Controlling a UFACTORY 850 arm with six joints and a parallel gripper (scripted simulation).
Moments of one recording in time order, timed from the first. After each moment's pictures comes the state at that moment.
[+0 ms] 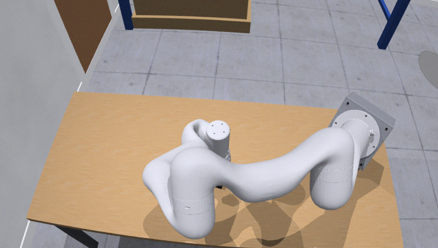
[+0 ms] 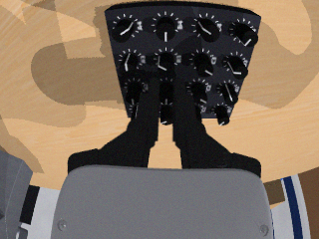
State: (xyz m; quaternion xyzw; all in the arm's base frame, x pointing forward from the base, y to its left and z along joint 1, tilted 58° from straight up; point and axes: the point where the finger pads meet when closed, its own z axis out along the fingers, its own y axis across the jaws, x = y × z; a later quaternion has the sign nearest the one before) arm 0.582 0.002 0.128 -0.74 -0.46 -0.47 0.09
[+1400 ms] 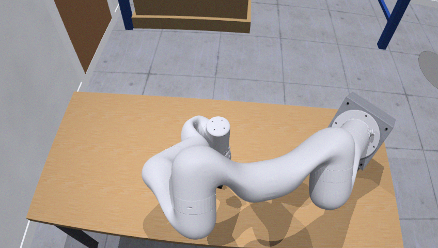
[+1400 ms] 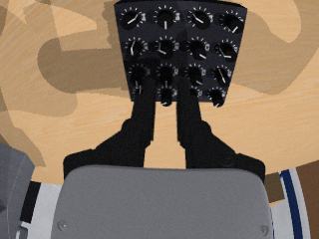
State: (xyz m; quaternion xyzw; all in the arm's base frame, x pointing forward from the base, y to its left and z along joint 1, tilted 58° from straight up) arm 0.567 -0.012 0.140 -0.74 -0.46 -0.47 0.09
